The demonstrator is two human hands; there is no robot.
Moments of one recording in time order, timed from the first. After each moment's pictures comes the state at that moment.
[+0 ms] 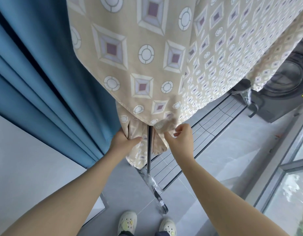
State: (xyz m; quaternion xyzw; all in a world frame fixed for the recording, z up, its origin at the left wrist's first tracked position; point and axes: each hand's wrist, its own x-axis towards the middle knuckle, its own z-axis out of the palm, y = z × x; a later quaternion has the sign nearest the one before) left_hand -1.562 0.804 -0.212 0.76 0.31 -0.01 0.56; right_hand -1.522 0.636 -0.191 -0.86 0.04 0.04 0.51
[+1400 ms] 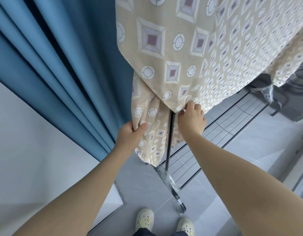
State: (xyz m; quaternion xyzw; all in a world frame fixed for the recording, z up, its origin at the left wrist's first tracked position) left_hand -1.599 0.834 -0.171 0.76 0.28 0.07 0.59; right_hand -1.486 0.692 -0.193 -0.97 0.00 -0.05 0.23
